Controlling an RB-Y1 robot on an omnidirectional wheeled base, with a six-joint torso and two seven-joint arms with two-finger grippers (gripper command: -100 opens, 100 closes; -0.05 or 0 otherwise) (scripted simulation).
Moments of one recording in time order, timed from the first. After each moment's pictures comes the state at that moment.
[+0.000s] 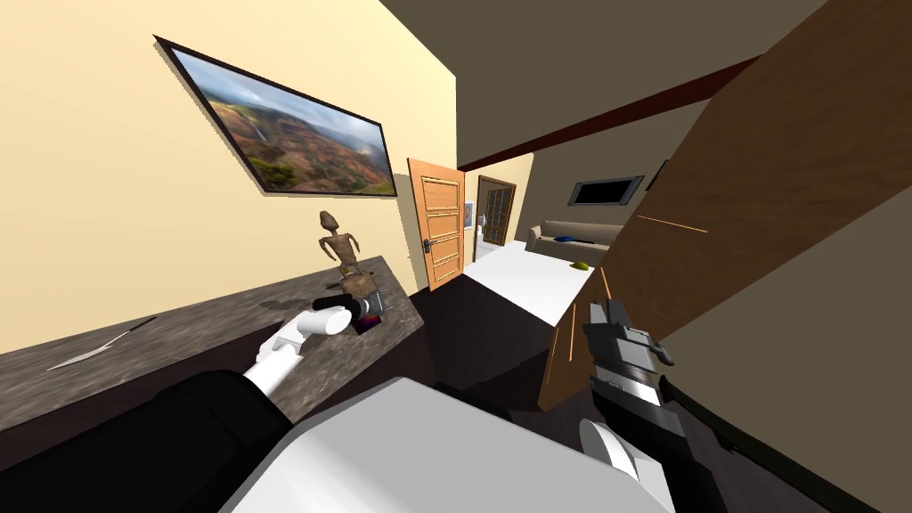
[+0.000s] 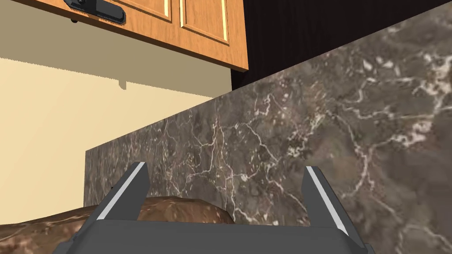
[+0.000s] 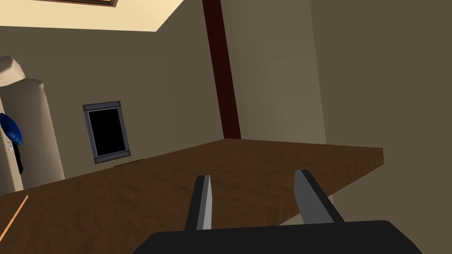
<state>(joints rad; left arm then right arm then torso) 0.41 0.73 0.42 -1.95 0.86 0.80 0.44 0.54 -0.02 -0.01 -2.25 -0.10 -0.41 0.16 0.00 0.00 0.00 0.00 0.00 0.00</state>
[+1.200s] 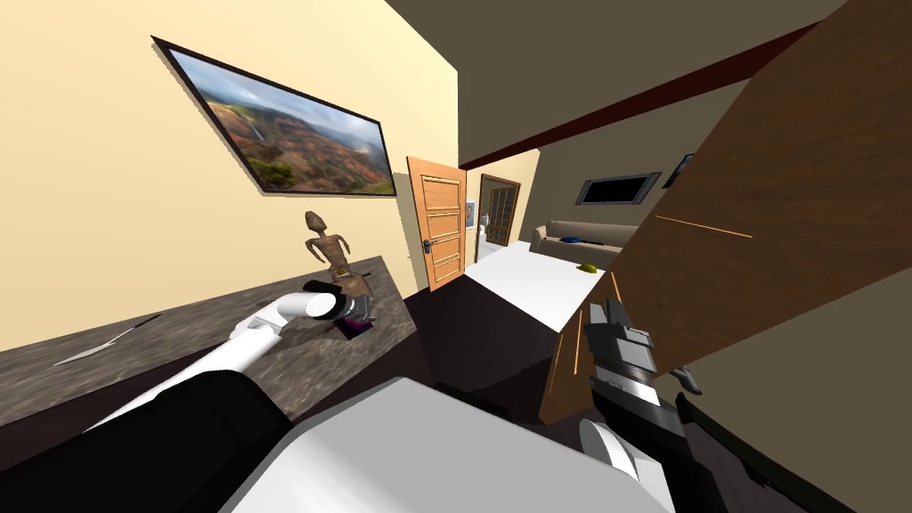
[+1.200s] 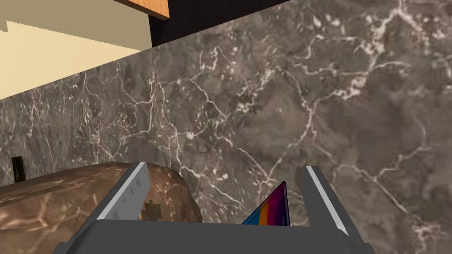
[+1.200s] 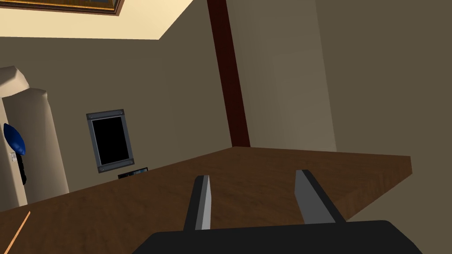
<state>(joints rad) 0.43 0.97 0.49 -1.83 1.12 1.12 0.54 0.54 -0.02 -0.01 -2.25 -0.10 -0.41 0.16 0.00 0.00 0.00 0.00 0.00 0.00</state>
